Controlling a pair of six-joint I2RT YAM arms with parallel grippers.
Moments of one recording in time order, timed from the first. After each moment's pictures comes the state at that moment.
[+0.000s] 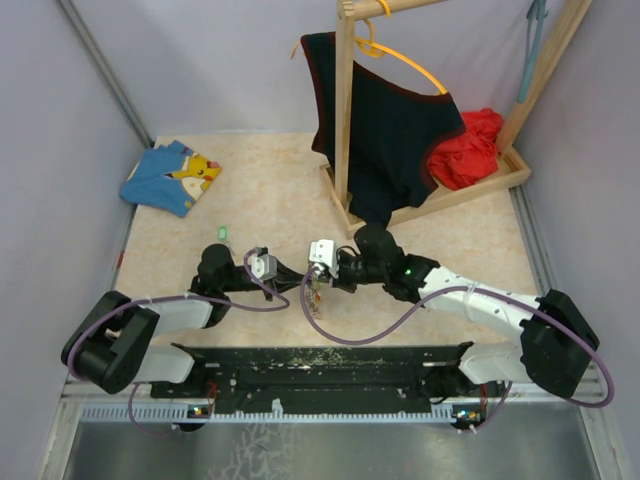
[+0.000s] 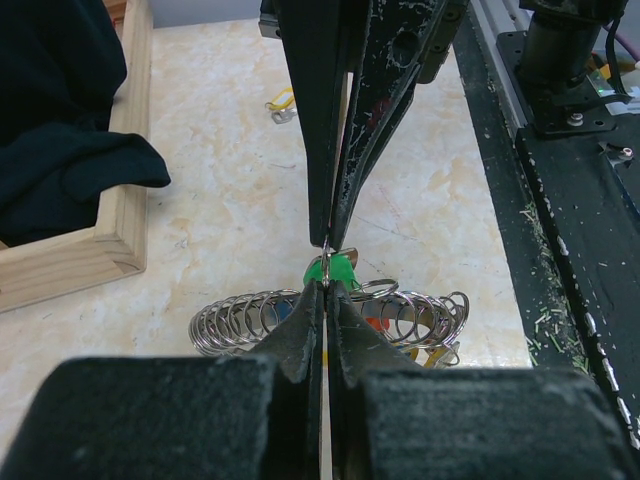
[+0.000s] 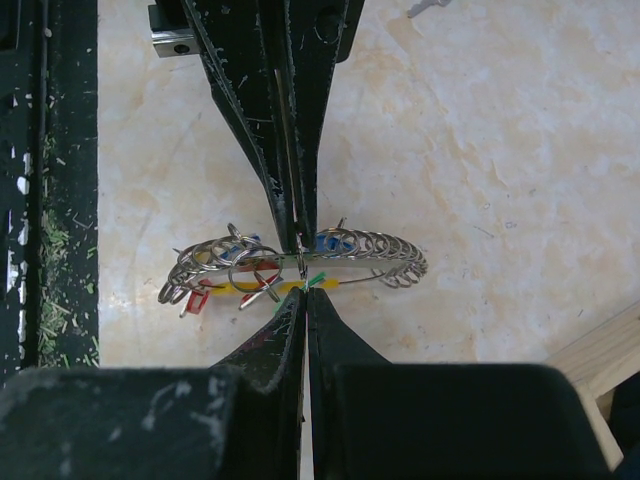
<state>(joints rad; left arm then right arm) -0.50 1.33 0.28 1.02 1.00 0.19 0.86 1.25 0.76 -0.05 -0.44 -0.50</state>
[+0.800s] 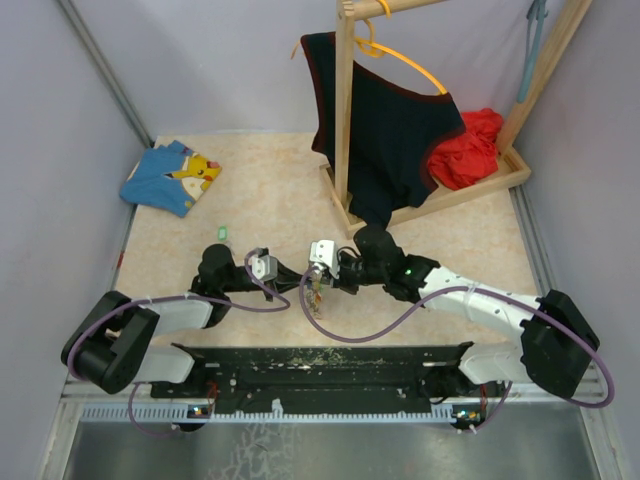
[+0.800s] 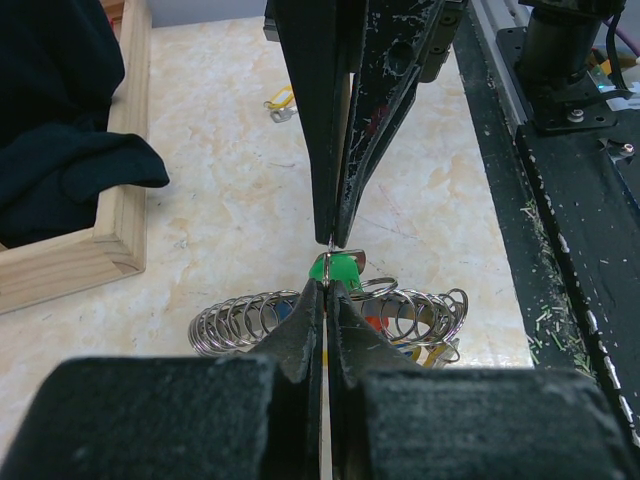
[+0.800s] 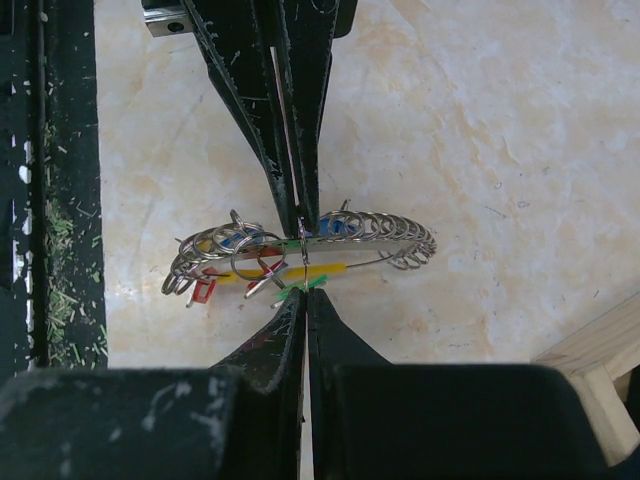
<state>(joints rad) -0.50 1.33 0.28 1.01 1.00 0.20 0.86 1.25 0.76 -0.09 -0.42 -0.49</state>
